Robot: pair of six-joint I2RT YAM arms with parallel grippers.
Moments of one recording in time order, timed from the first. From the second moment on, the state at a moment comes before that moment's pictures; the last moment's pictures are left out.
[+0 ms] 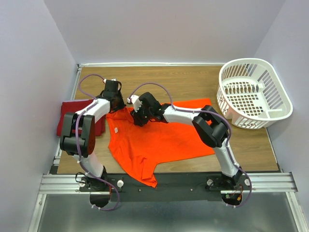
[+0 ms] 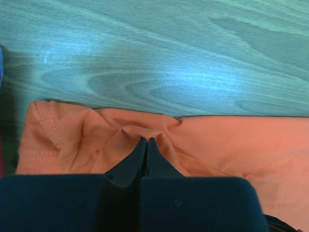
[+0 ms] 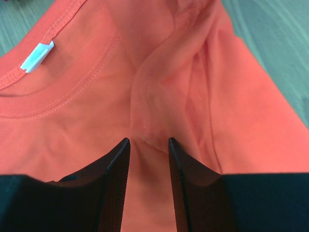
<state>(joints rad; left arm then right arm) -0.16 1.71 1.07 -0.23 -0.01 -0.45 0.87 2.19 1.54 -0.07 -0.27 -0.08</state>
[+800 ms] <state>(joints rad) -0.16 1.68 1.06 -0.25 -0.02 -0.44 0.89 2.19 1.51 -0.03 -0.21 -0.06</state>
